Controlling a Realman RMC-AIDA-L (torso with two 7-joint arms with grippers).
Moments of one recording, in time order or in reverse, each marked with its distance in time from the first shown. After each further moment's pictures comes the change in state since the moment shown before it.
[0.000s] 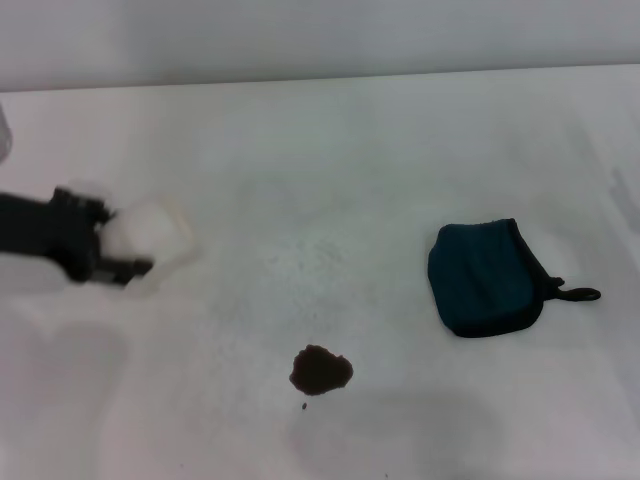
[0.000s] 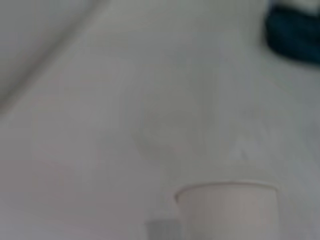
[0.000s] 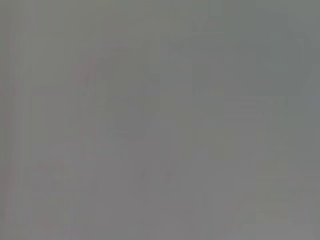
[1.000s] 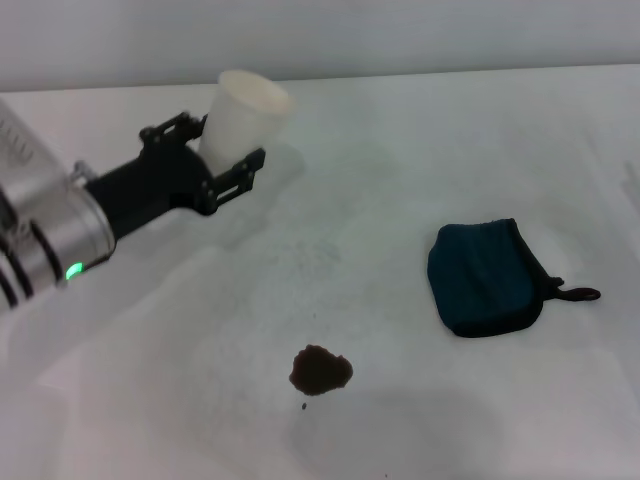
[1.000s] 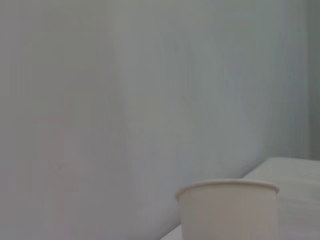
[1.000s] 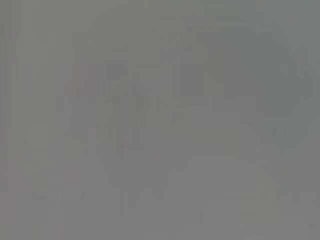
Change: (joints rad) left arm 0.288 0.000 -0.003 0.627 -0.821 -0.272 0.522; right arm -0.012 -0.001 0.008 -0.048 0.001 0.029 -0.006
